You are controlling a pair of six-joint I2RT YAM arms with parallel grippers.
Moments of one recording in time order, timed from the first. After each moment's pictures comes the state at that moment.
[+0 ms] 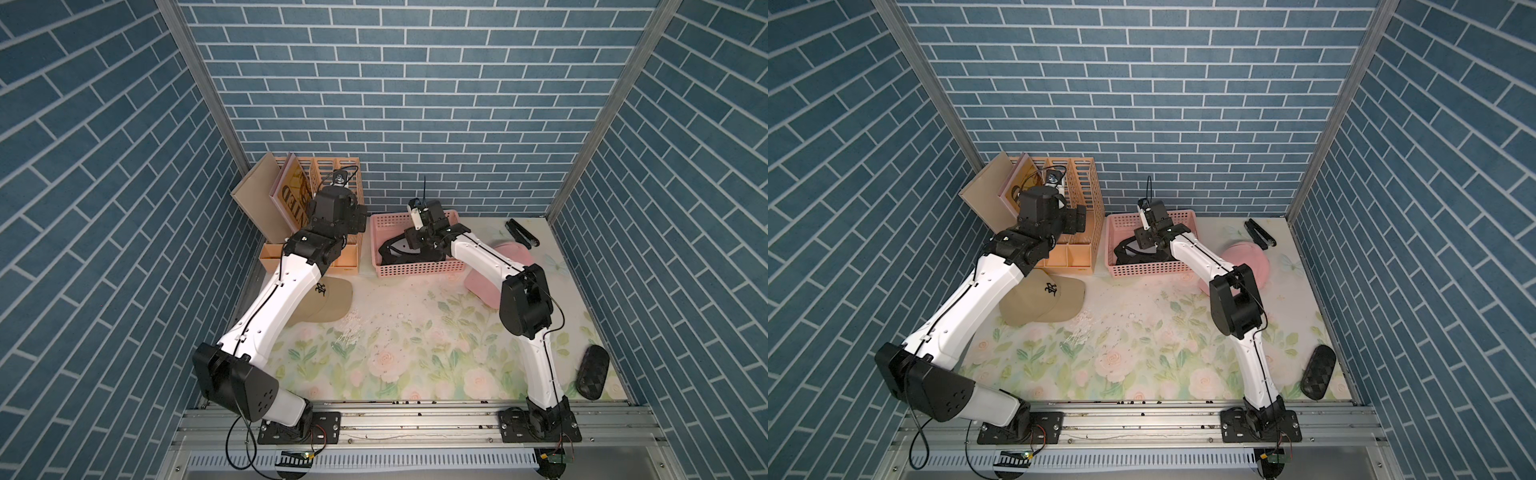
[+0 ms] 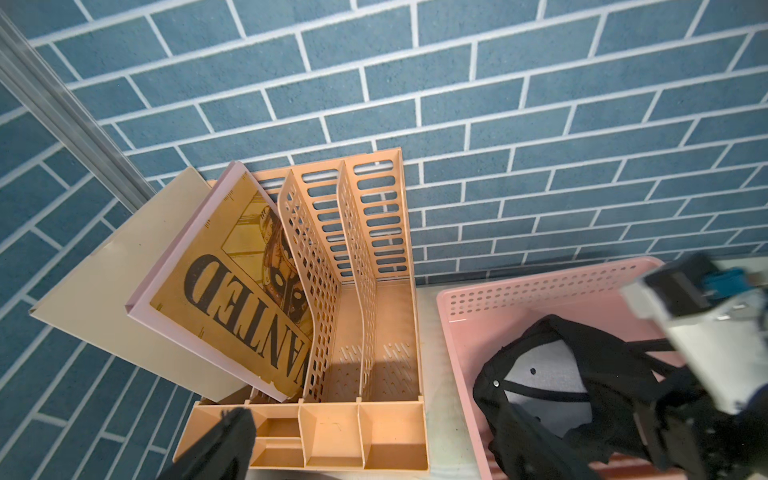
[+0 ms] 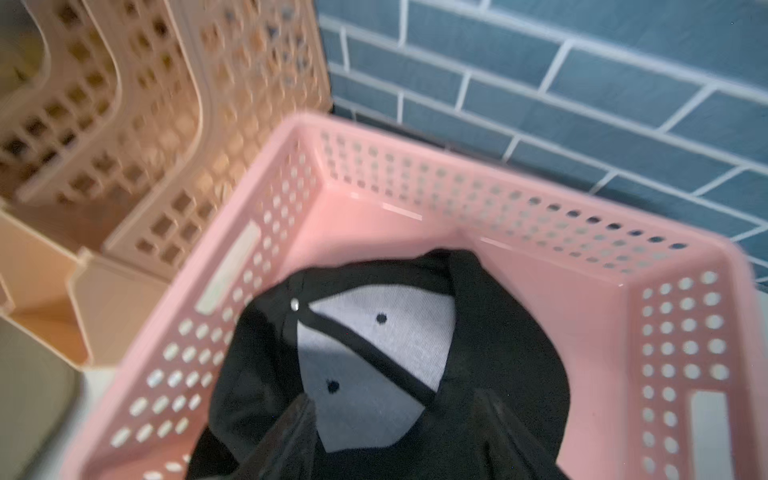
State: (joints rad) left arm -0.40 1.49 1.56 -0.48 -0.44 -0.02; right arm 0.62 2.25 1.99 -0.47 0.05 -0.01
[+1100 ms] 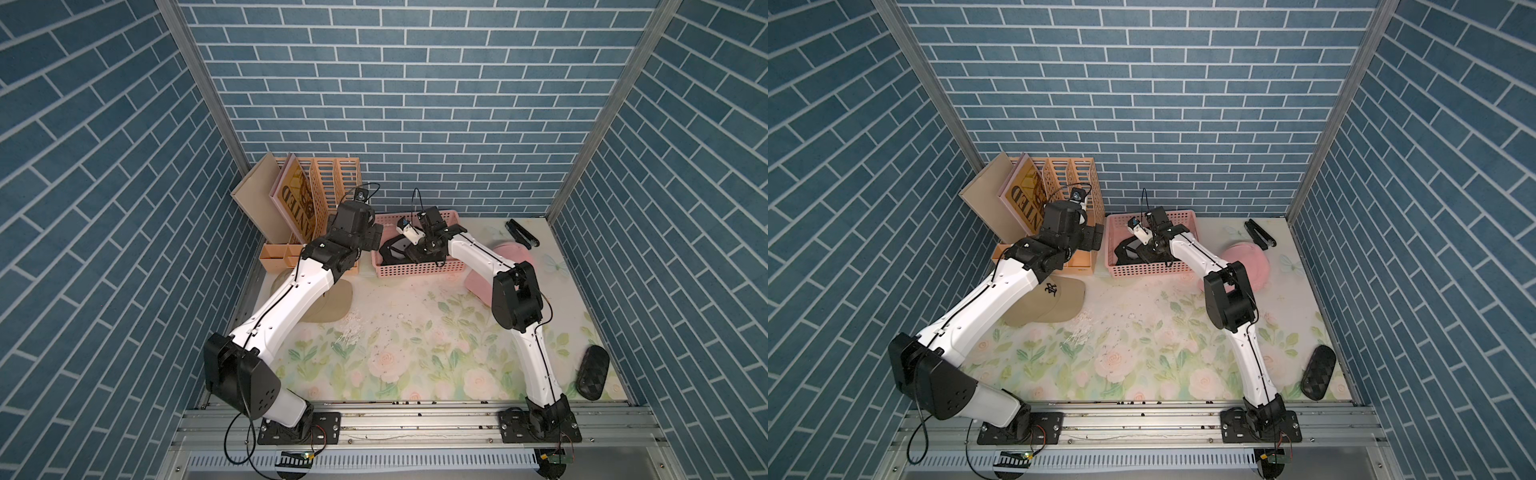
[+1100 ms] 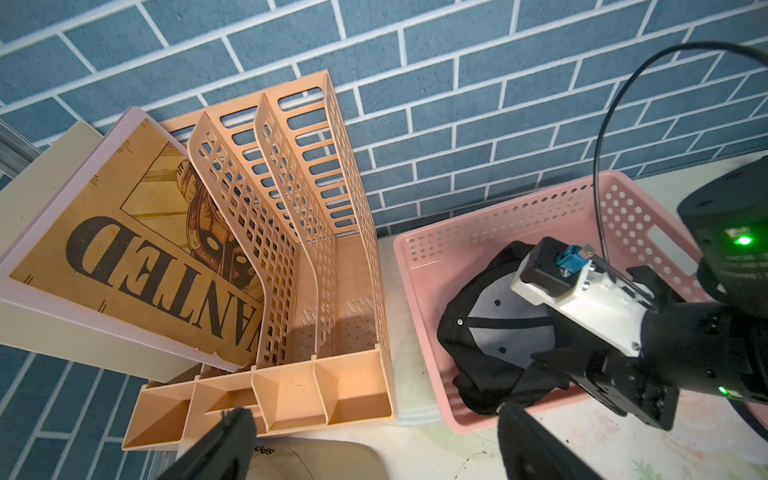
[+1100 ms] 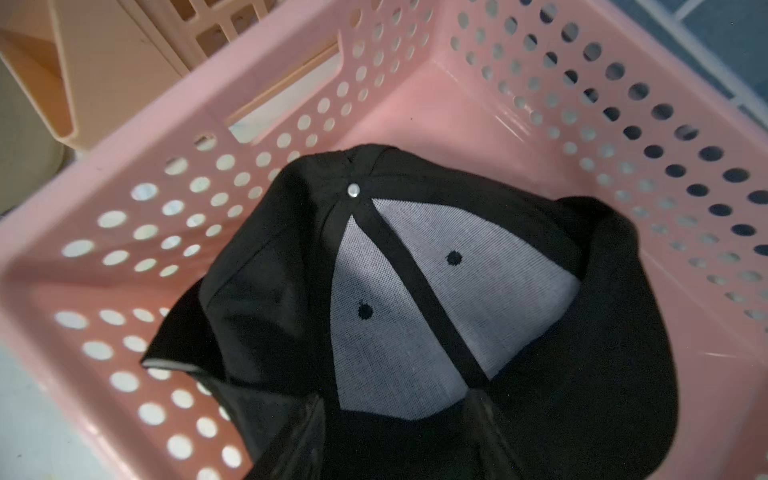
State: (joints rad) left arm -0.48 1.51 1.48 -0.51 -0.42 -0.03; right arm 0.58 2.35 2.07 -0.62 -0.16 -0.34
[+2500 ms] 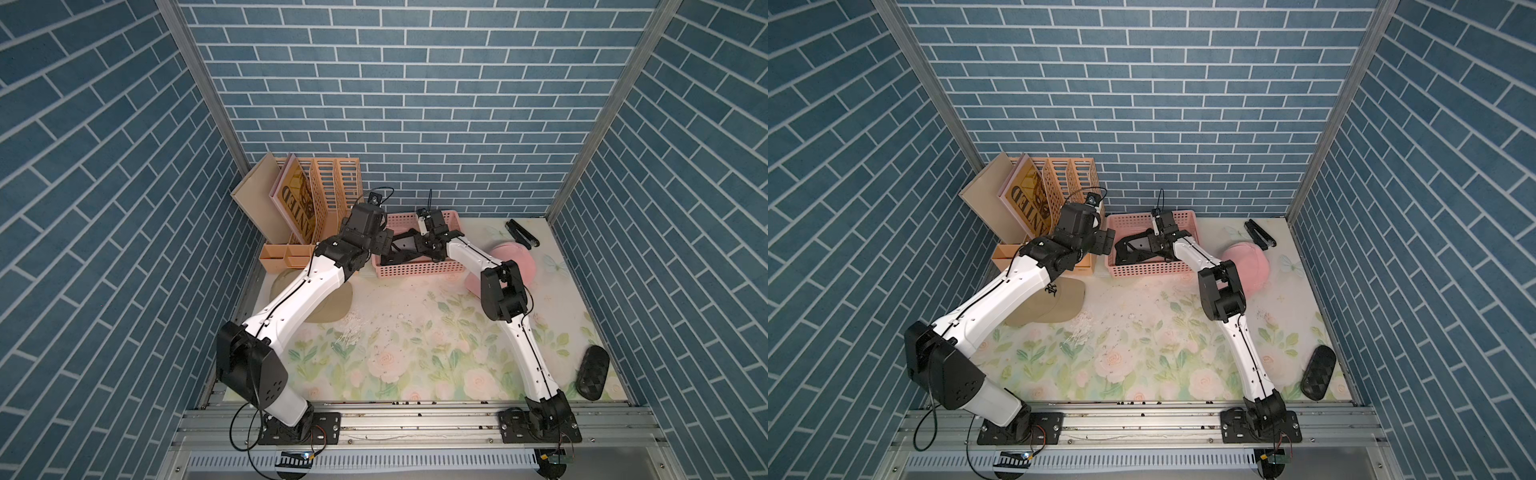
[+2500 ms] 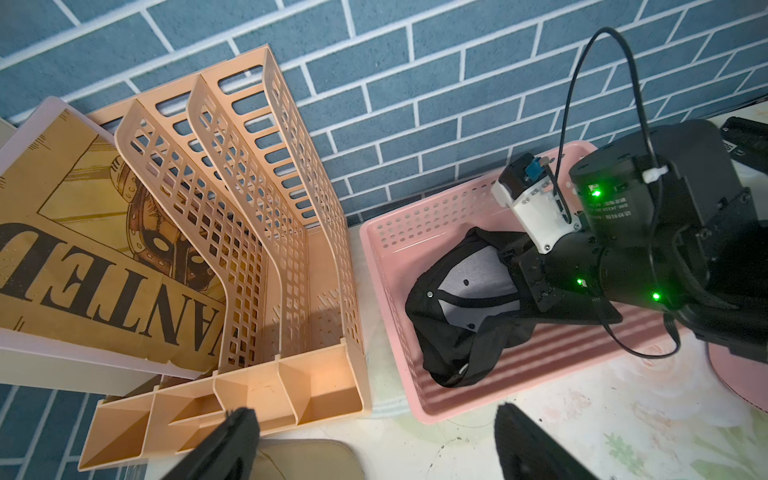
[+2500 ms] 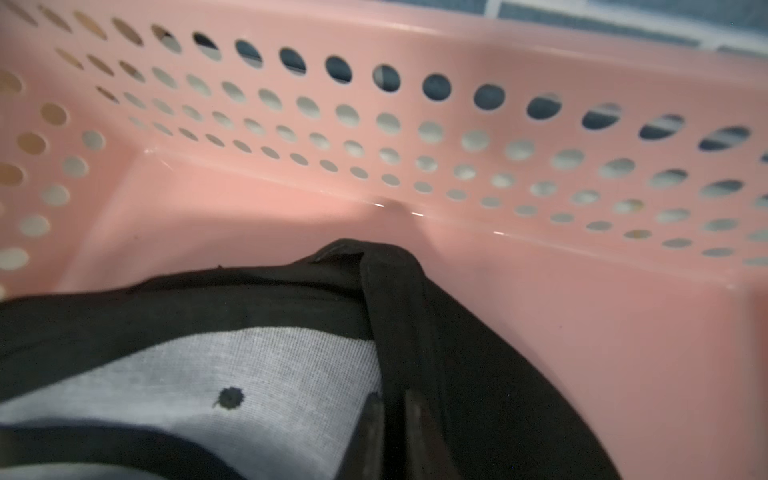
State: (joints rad) left arm -0.53 1.57 1.51 -0.52 -0.40 -0.03; right arm 0.51 2.60 2.22 -0.37 0.01 0.06
